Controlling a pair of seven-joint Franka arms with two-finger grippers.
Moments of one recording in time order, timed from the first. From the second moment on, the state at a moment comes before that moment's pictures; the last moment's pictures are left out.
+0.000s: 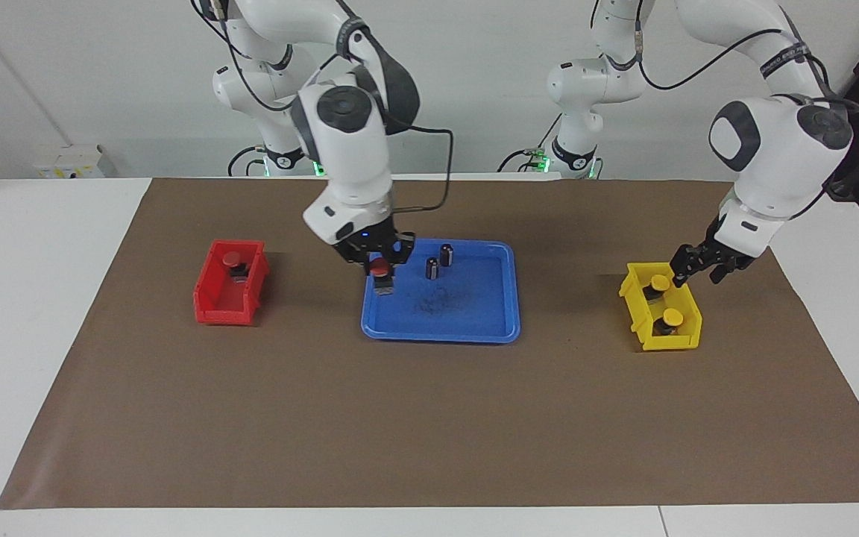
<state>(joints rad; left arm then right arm) 0.00 0.11 0.00 -1.91 -0.02 2.07 0.00 0.61 0.32 -0.06 -1.60 0.05 1.94 0.66</state>
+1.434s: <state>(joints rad) 0.00 0.19 0.00 -2.01 -0.02 2.28 0.02 0.48 0.29 -0.08 -1.61 0.02 1.96 0.51</state>
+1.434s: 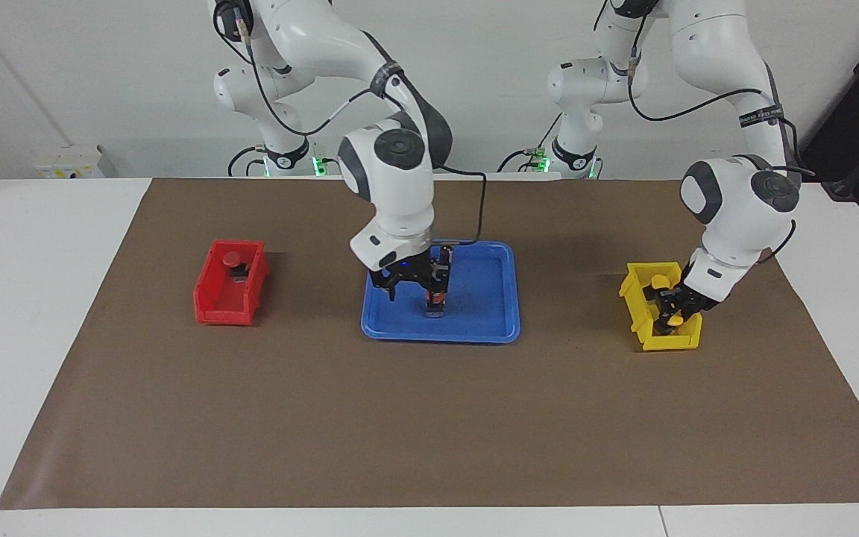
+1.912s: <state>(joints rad) -0.11 0.19 -0.01 -1.67 0.04 1.80 -0.10 0.07 -0.09 -0.09 -2.06 0.03 1.93 -0.11</state>
